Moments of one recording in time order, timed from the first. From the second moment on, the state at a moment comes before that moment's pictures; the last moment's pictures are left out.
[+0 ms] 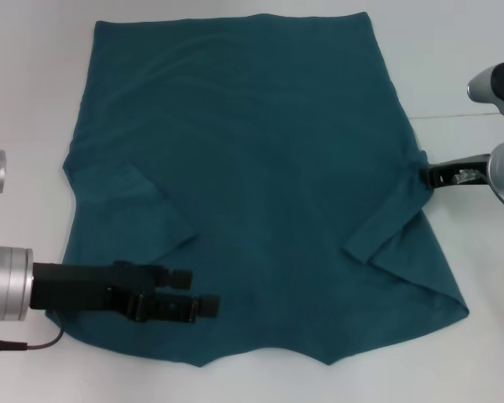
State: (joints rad) left arm -0.62 -2.11 0.71 0.77 2.18 1.68 -1.87; right arm 0.70 2.09 -0.88 -0.75 -2.57 -0.73 2.33
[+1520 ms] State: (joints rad) left arm -0.60 -2.11 0.71 0.77 2.18 1.67 -1.85; right arm 0.77 2.08 -0.91 -0.68 -2.42 -0.72 2.35
